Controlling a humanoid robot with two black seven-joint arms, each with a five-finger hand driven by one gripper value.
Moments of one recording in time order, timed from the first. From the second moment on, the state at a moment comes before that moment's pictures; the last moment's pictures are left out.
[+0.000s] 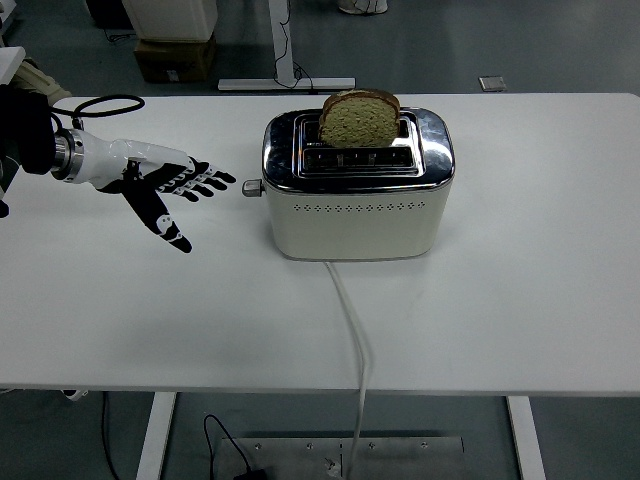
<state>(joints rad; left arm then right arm) -1.25 0.77 -0.17 -1.23 0.66 -0.61 0.22 -0.03 0.00 0.29 0.09 -0.32 0.07 0.25</state>
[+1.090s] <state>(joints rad) -1.22 0.68 -0.17 -1.17 0.66 -0.59 0.22 -0.03 0.00 0.29 0.09 -0.32 0.07 0.25</state>
